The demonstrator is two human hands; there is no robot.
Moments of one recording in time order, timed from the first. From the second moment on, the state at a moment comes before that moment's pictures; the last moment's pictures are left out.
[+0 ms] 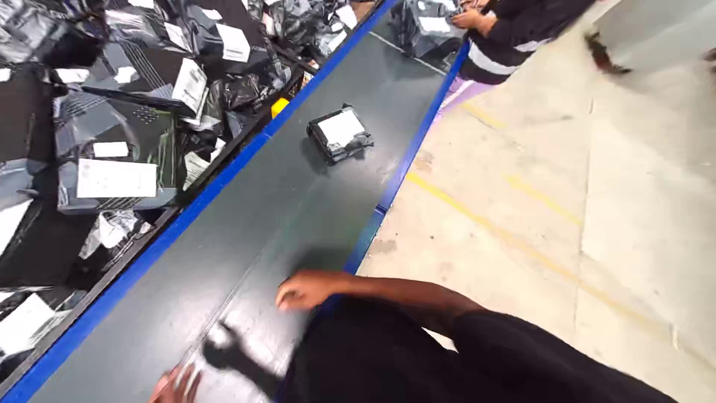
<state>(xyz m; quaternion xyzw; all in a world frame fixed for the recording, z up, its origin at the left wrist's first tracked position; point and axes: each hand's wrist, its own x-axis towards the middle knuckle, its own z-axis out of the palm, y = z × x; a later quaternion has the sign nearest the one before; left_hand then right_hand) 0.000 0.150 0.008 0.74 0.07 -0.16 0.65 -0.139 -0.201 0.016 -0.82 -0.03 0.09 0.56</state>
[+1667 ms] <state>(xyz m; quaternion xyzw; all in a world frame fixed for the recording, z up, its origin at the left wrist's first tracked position) -0.012 0.098 -0.009 0.77 -0.03 -0.19 0.60 -0.164 -0.234 0.020 -0.84 0.09 0.01 0.54</state>
